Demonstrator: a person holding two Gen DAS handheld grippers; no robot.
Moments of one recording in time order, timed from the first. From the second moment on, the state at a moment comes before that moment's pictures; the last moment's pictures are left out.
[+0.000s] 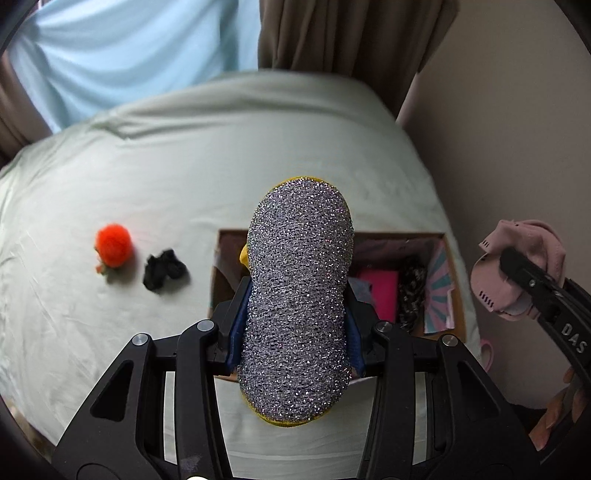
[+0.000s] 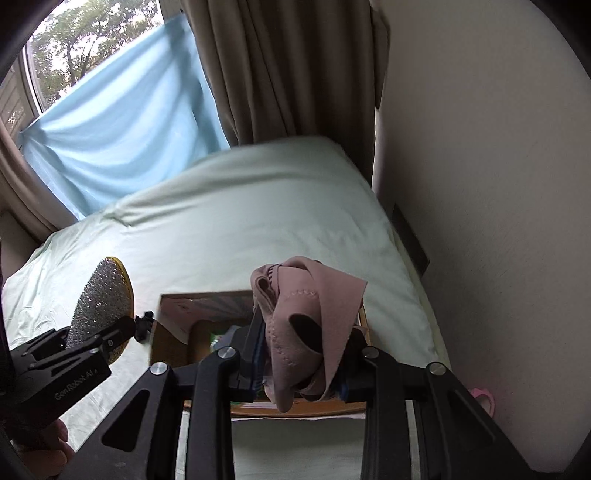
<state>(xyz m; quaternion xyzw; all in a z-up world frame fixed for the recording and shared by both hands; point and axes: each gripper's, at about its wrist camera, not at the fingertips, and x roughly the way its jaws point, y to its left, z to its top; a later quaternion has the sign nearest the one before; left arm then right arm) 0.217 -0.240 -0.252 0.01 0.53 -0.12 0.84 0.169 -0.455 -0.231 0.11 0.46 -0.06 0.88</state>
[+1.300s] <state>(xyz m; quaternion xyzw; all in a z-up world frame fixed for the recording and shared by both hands) 0.247 -0.270 -0.288 0.05 0.58 -0.12 0.80 0.174 -0.446 -0.297 0.08 0.51 0.07 0.85</state>
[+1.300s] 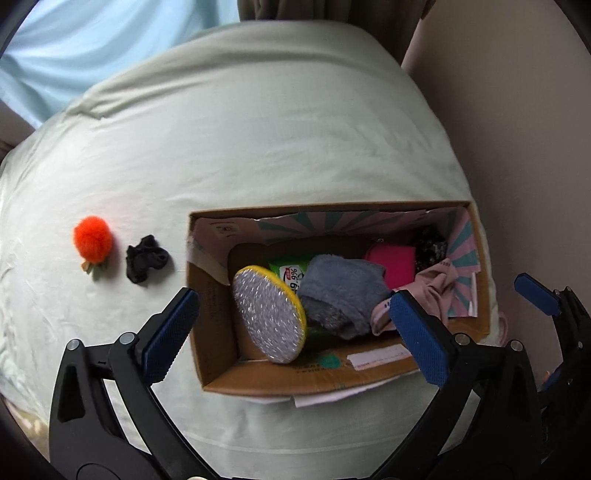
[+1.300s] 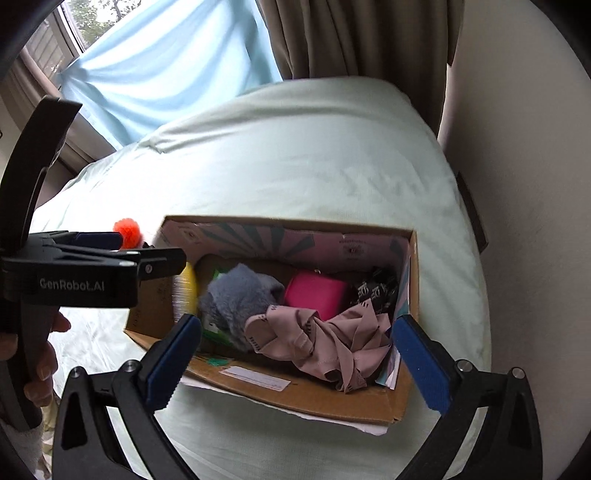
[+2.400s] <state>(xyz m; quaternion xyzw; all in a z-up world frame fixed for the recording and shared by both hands) 0.120 0.001 -0.081 -0.02 0.41 -0.08 0.91 0.089 -0.252 -0.090 0.08 0.40 0.05 0.91</state>
